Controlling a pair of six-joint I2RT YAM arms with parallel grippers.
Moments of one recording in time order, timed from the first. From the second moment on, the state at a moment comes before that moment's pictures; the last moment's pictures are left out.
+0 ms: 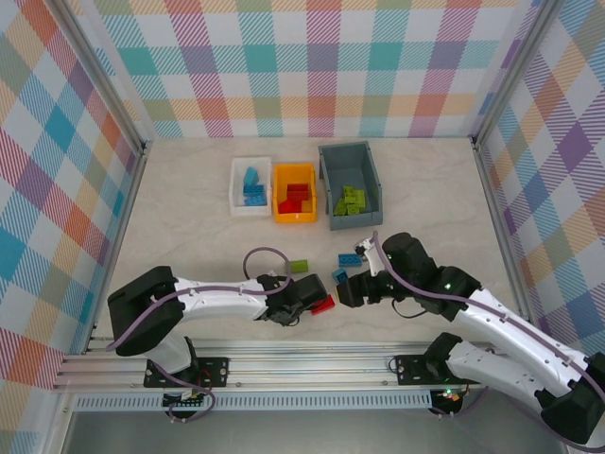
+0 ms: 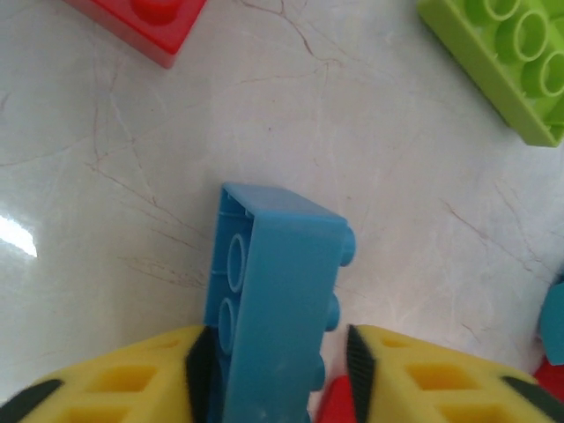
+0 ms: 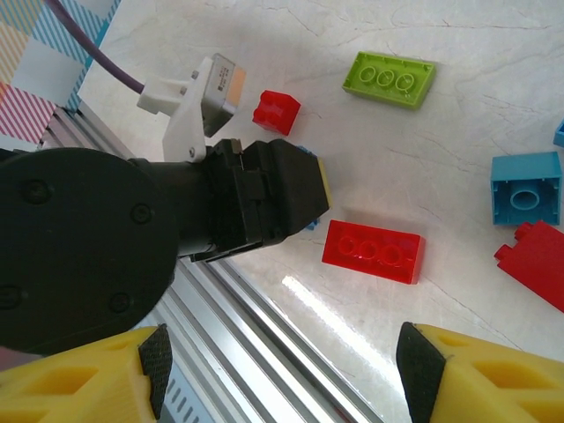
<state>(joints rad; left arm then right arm) -1.15 1.58 0.83 -0.52 -0.30 -1.89 0.78 0.84 0.73 -0.64 -0.37 0.44</state>
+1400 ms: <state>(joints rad) -0.28 2.21 1.96 -0.84 -0.04 -0.38 0.98 1.32 0.90 -0.03 -0.02 0.39</state>
